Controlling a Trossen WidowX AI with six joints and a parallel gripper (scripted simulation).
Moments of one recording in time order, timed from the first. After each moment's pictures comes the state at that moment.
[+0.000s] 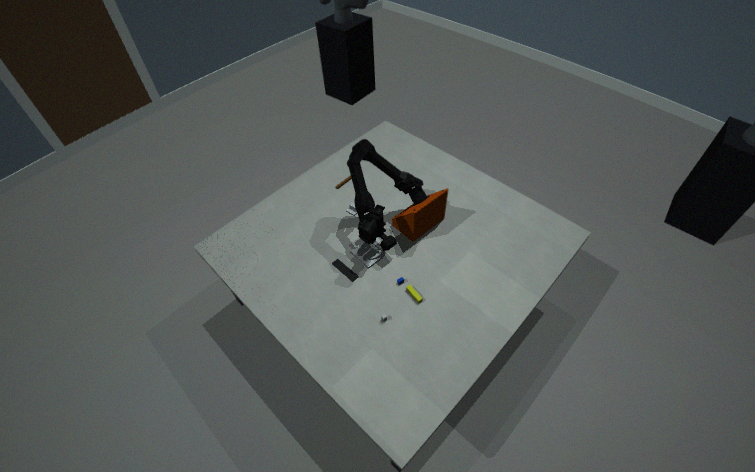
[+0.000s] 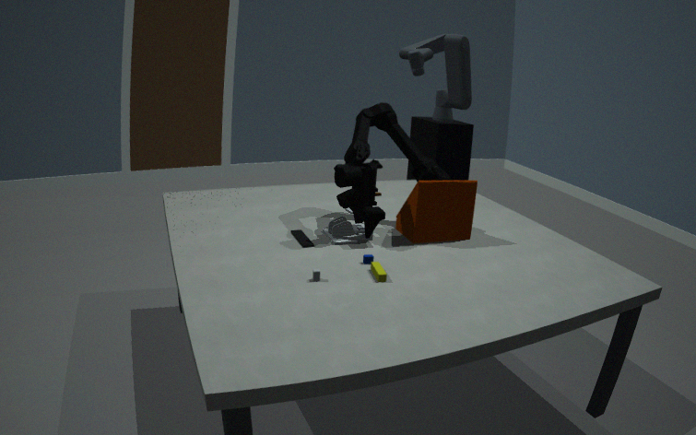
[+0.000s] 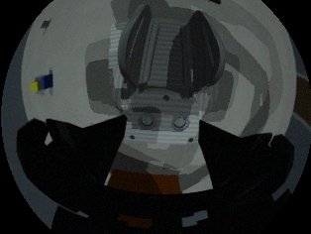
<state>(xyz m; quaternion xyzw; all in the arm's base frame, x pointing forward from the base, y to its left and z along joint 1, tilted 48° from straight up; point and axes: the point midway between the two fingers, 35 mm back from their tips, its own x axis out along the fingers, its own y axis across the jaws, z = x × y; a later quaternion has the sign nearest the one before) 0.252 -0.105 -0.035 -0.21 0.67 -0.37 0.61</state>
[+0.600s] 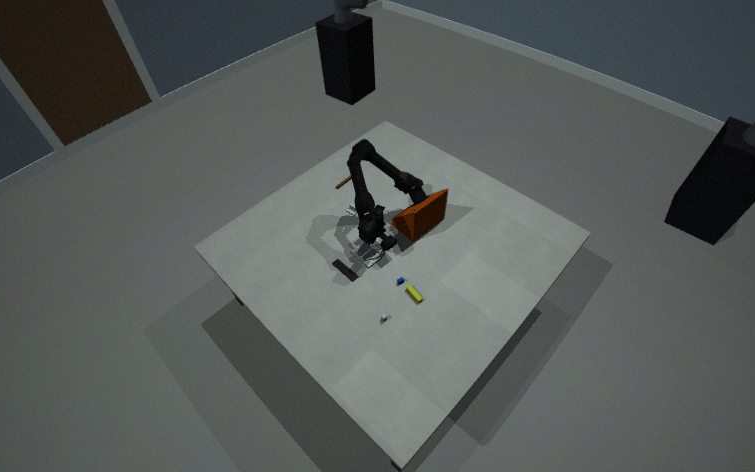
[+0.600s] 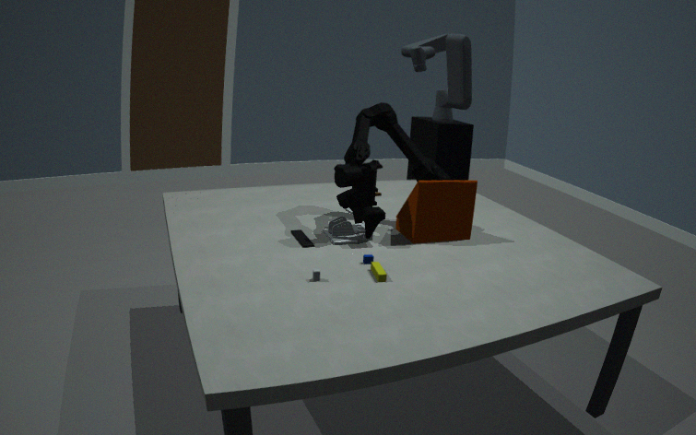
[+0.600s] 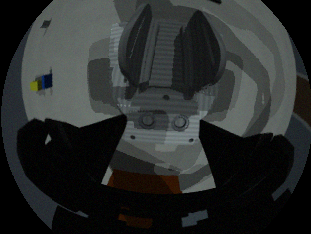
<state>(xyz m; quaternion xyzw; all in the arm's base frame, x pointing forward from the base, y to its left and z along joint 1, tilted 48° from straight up) 0.252 -0.105 -0.035 -0.21 0.67 -0.37 0.61</state>
